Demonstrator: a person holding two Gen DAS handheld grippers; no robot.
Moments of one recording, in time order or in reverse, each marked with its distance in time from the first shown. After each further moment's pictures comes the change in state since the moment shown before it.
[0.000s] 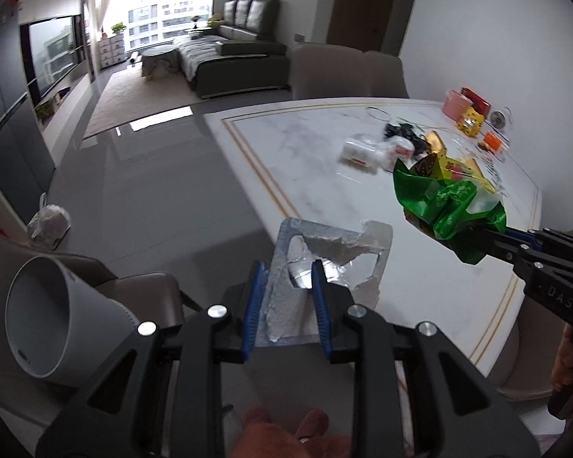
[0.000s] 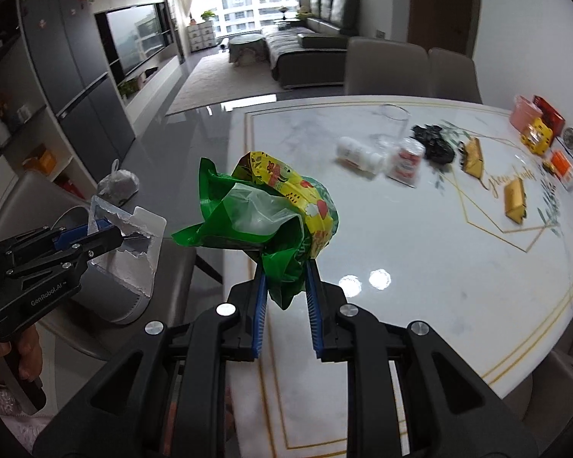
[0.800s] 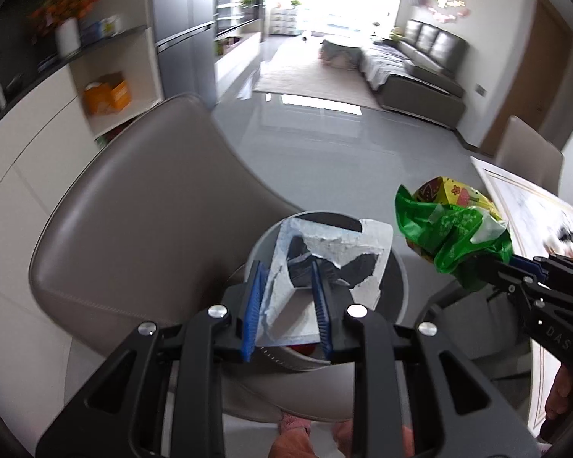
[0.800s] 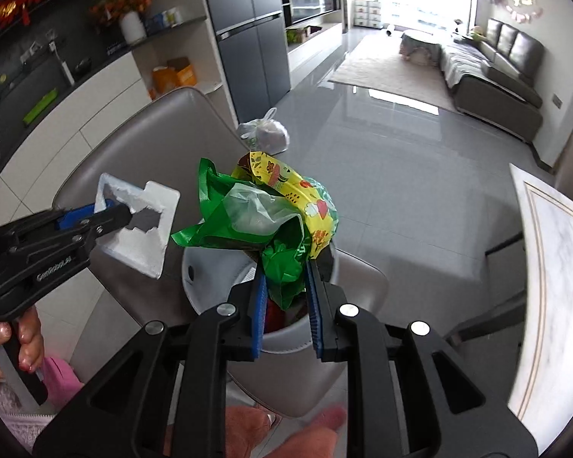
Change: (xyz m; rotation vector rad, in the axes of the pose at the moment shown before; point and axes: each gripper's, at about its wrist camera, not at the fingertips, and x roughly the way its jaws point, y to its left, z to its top) left arm -0.101 0.343 -0.049 -0.436 -0.010 0.408; right arm 0.112 0.438 0.066 -0.424 0.101 0.370
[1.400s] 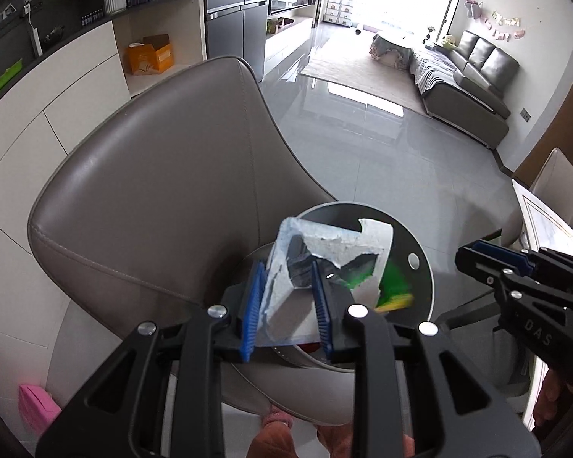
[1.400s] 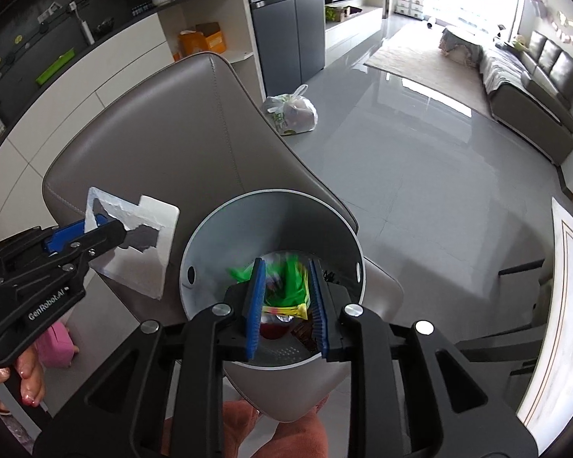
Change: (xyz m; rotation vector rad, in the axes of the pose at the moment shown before) left arm 0.016 0.012 -0.012 -0.165 0.051 0.099; right arm 0.046 0.000 0.015 -0.128 0.099 0.069
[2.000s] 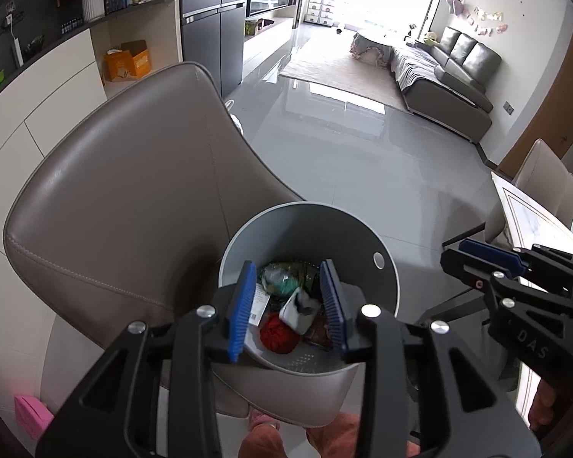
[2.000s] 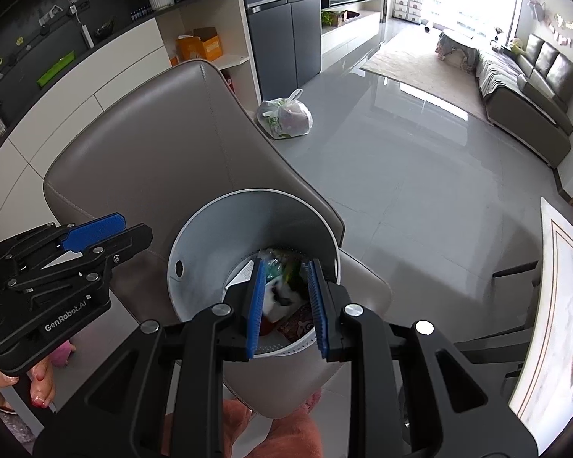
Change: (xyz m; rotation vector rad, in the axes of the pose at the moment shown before) left arm 0.000 -0.022 0.002 0.045 -0.012 -0.058; right arm -0.013 -0.011 -0.002 0.007 -0.021 -0.019
